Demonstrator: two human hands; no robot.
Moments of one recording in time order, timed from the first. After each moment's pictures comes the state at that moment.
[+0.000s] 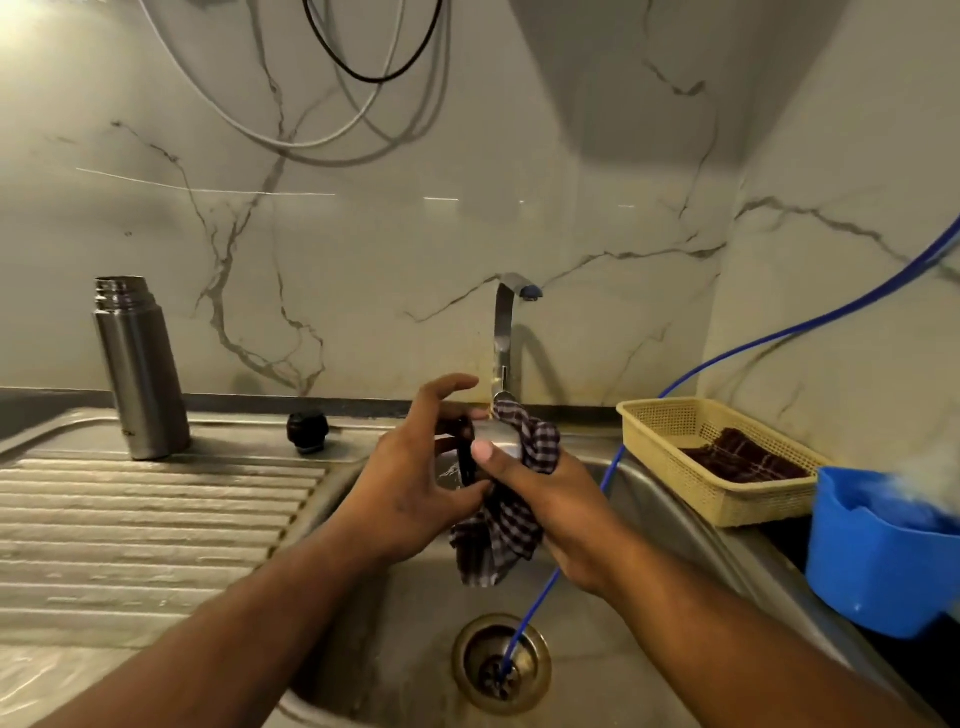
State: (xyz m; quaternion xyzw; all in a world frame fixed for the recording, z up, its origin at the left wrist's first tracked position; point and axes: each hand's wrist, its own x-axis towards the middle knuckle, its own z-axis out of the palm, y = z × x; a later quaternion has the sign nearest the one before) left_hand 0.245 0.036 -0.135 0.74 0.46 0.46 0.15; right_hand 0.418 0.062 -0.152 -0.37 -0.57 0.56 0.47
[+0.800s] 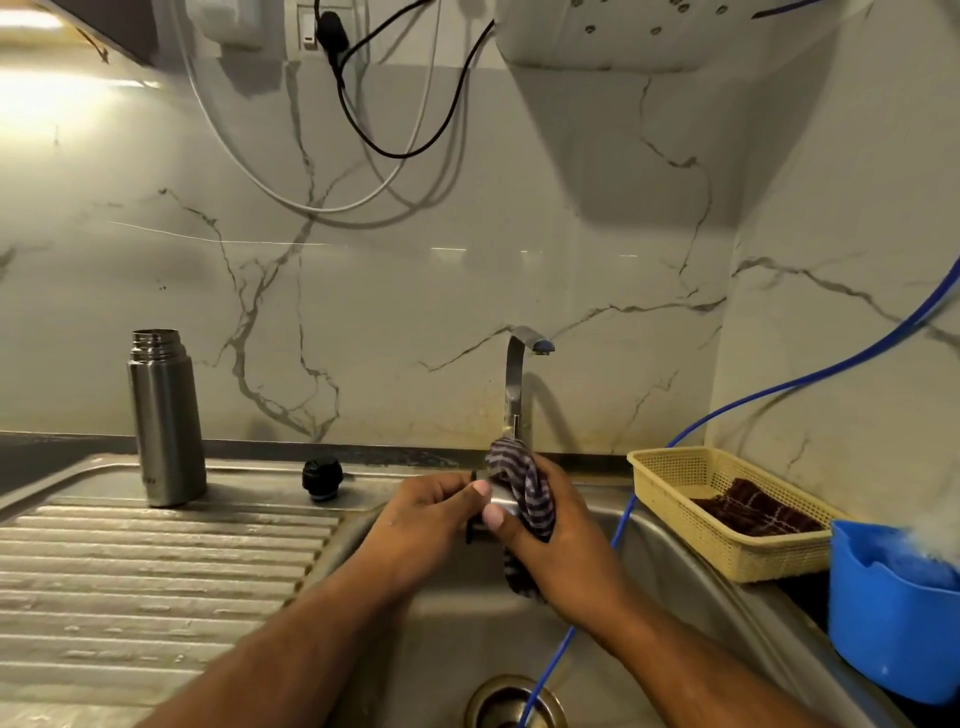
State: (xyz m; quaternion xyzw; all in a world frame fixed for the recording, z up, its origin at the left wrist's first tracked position) left_hand 0.244 0.040 -0.134 0.64 0.45 0.51 0.37; right_hand 0.416 0.066 -0.159 -0.39 -0.73 0.29 0.49
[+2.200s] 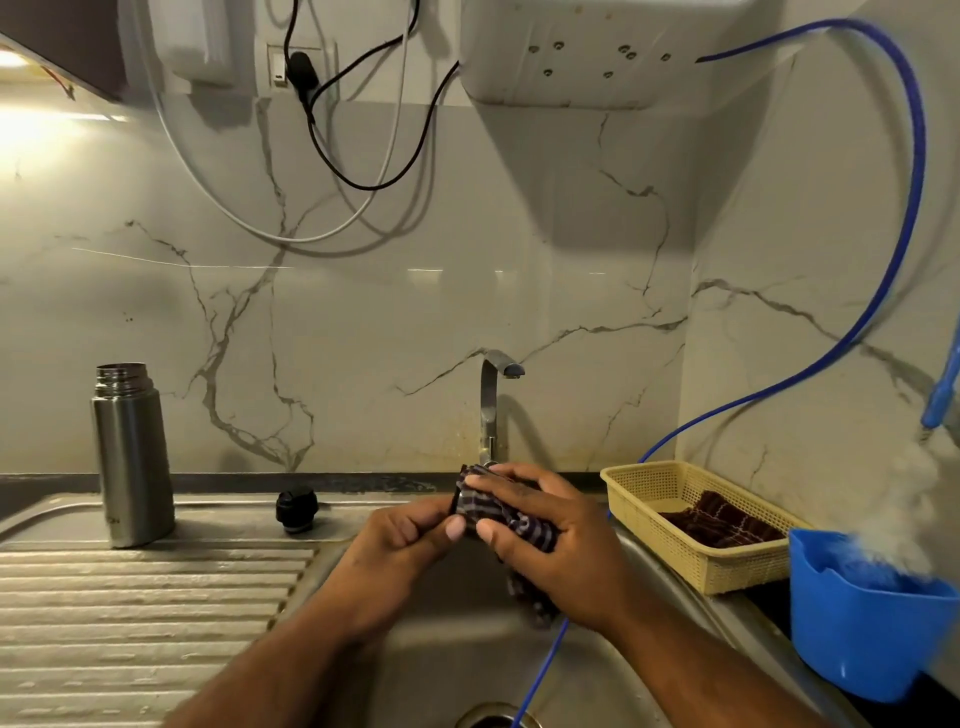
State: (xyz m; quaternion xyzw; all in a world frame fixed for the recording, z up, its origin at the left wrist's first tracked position) left_hand 0.236 0.040 -0.137 0.70 0.35 0.50 0.37; right_hand 0.439 0.057 -0.129 -0.32 -0.79 0.17 0.49
